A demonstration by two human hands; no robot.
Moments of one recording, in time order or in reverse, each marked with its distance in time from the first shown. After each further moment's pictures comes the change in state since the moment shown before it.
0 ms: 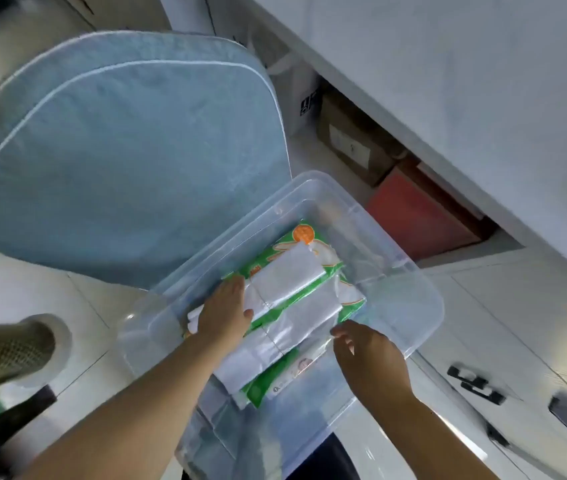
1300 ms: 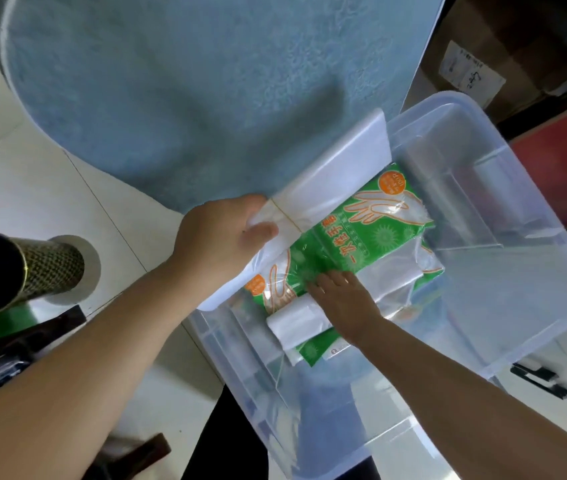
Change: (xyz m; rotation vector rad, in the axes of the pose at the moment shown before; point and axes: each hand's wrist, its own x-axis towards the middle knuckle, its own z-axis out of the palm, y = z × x) left_hand -0.038 -0.097 -0.089 -0.267 0.379 0.127; right_hand 0.082 -0.043 0.173 -0.754 -0.173 -0.746
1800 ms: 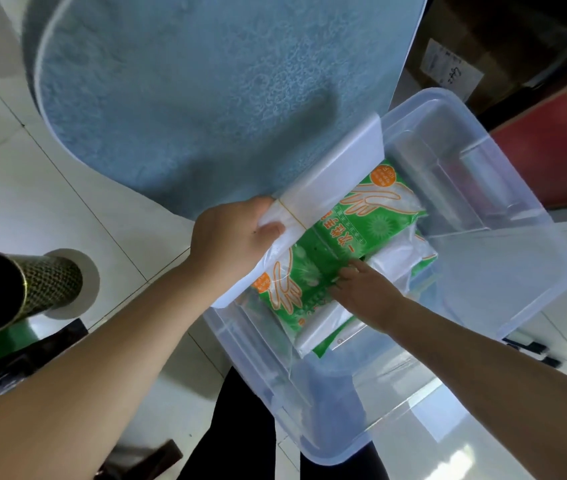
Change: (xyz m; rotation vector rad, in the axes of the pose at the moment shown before) left_hand 0.001 -0.006 0.000 0.002 0.017 0.091; right_hand -0.022 0.017 -0.037 -0.230 -0.034 -0.219
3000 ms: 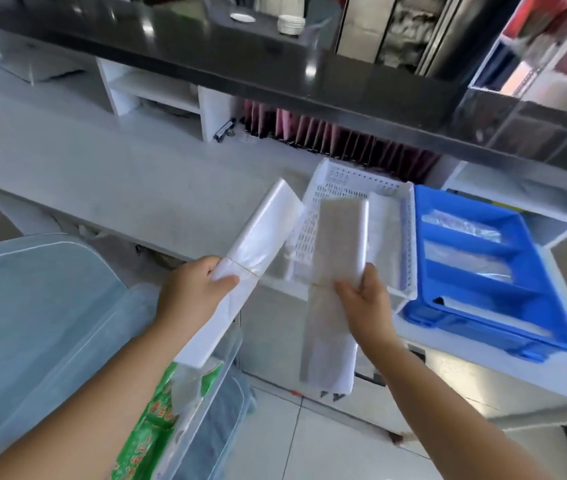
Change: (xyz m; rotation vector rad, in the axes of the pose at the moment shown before) left_hand -0.076 0.457 -0.055 -0.298 0.021 0.300; right_hand -0.483 0.045 -0.163 1.187 1.386 1.334
